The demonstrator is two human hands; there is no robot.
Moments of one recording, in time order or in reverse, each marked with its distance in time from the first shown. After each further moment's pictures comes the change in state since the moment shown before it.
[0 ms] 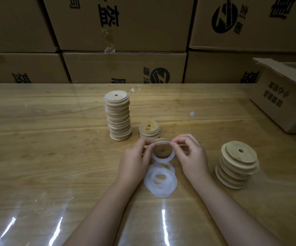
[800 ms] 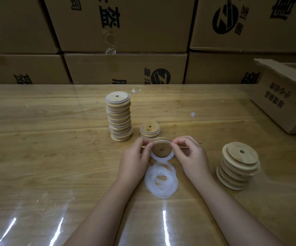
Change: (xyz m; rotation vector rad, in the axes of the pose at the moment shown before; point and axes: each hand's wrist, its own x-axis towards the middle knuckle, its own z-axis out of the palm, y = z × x) left_hand 0.005 -0.008 0.002 -0.070 -0.013 -0.079; right_hand 0.000 0.002 0.002 0.072 -0.023 0.107
